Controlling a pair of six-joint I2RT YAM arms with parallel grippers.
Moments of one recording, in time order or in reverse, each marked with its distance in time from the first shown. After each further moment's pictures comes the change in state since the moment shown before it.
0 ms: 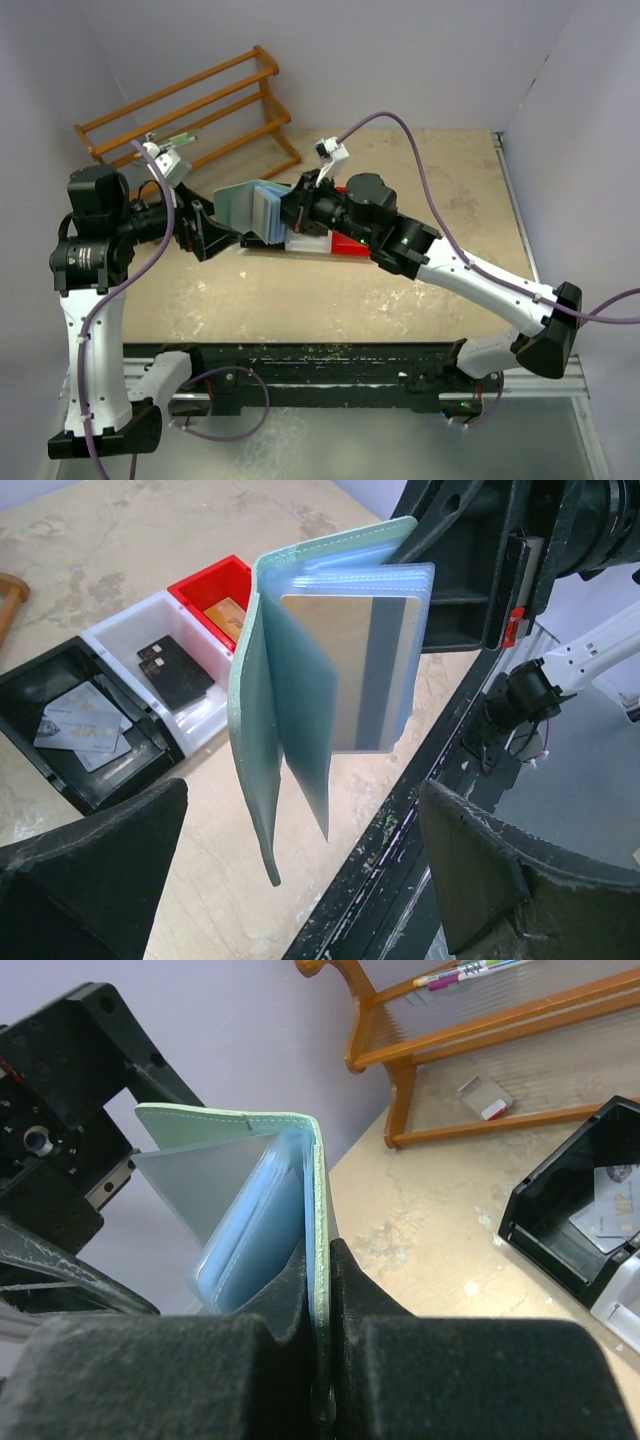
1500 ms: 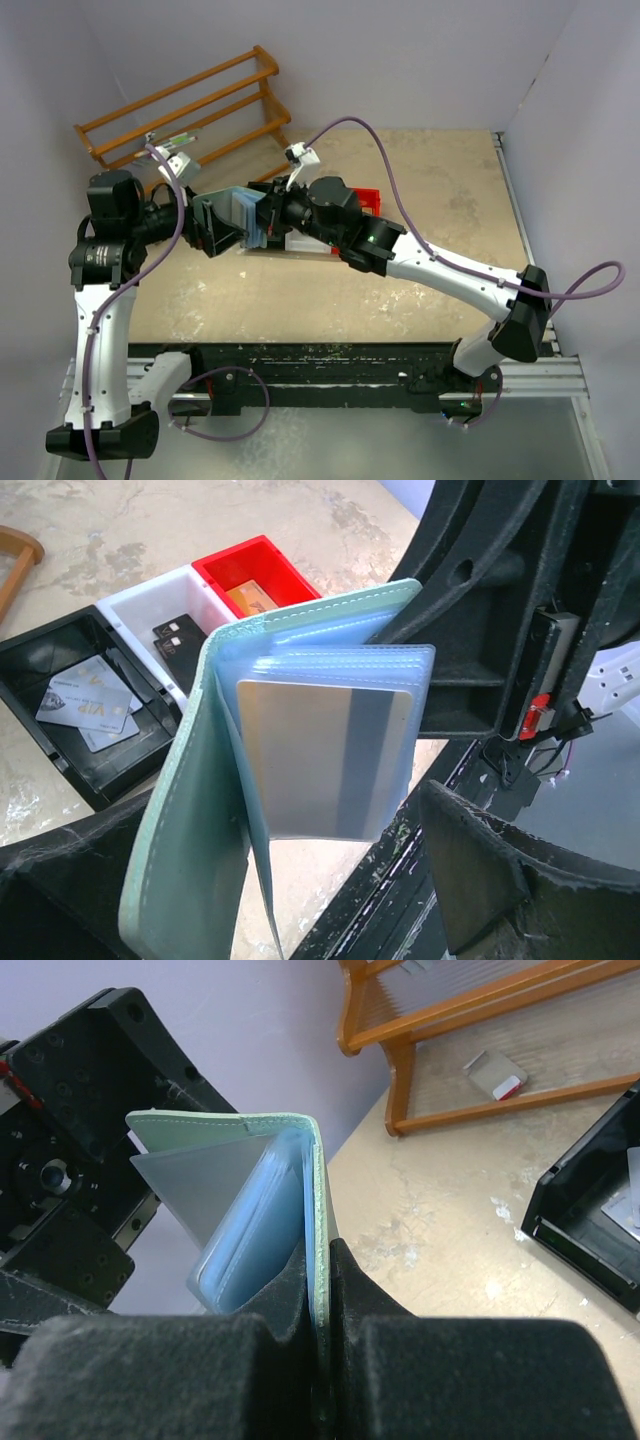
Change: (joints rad) left arm -0.038 -0.022 -0.167 0.161 -0.091 -0.102; right arm 0.065 0.165 0.096 0.010 0.085 0.047
